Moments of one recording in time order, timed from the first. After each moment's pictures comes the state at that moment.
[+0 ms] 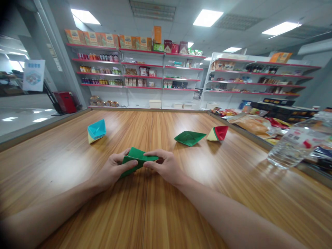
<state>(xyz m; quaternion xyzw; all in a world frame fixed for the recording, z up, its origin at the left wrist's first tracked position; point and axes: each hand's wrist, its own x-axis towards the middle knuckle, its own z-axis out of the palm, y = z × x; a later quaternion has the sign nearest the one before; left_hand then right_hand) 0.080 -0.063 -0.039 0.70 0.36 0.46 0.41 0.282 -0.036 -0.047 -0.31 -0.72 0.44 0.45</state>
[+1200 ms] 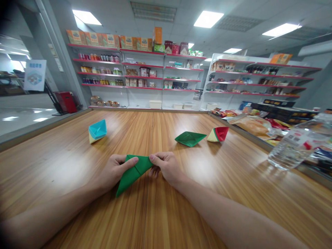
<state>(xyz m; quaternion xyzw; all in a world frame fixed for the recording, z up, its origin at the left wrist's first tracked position) 0.086 -0.070 -0.038 0.63 0.43 0.46 0.46 0.278 -0.039 -0.045 -0.32 -0.62 0.57 0.43</state>
